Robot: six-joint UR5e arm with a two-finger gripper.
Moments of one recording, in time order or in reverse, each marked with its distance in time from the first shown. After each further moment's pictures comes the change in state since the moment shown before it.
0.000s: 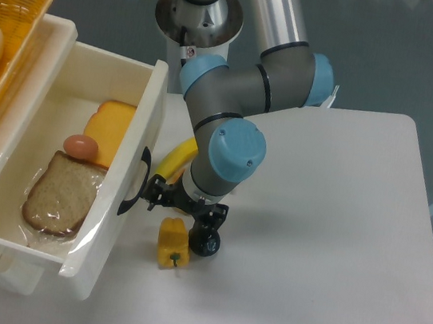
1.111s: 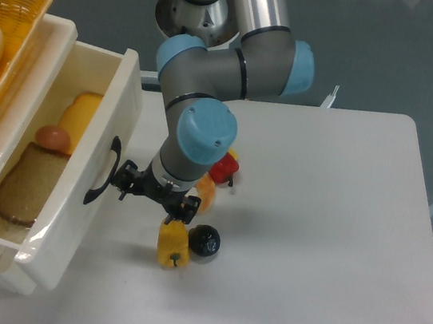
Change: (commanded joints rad) arm -0.103 0.057 -0.003 -0.005 -0.026 -0.002
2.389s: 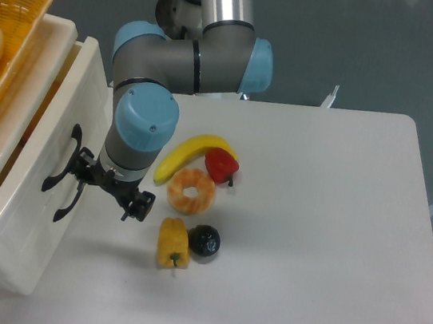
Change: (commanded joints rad) arm -0.094 -0.003 0.026 0.018 0.003 0.014
